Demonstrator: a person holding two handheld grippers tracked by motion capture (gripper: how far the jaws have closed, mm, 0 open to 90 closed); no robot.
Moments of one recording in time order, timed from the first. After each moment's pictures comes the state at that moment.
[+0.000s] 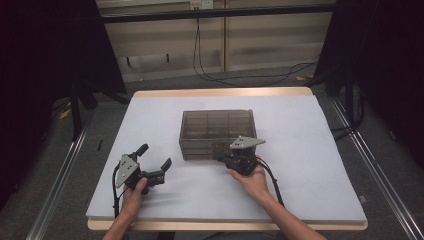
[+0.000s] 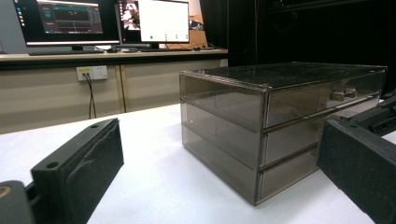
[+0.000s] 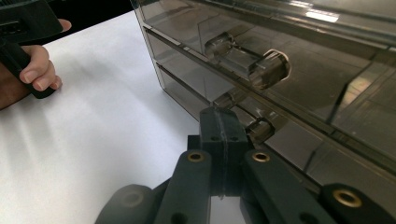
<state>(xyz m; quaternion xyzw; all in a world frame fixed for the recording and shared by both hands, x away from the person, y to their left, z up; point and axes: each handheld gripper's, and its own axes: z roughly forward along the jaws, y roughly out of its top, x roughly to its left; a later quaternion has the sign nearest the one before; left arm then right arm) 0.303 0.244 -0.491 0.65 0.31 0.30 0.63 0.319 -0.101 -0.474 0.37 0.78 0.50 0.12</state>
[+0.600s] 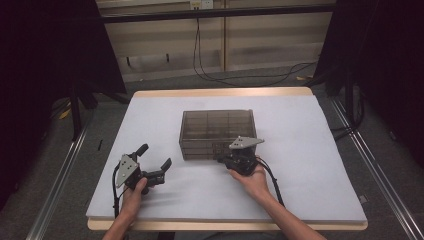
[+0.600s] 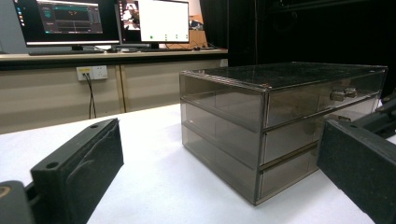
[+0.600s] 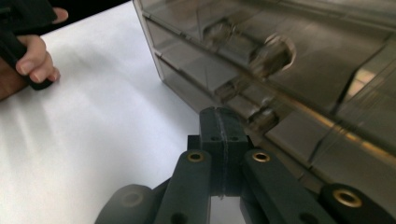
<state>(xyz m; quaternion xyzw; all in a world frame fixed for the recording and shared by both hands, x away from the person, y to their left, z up) 0.303 0.244 -0.491 0.65 0.31 0.30 0.63 0.321 -0.101 -0.477 0.36 0.79 0.48 0.11</state>
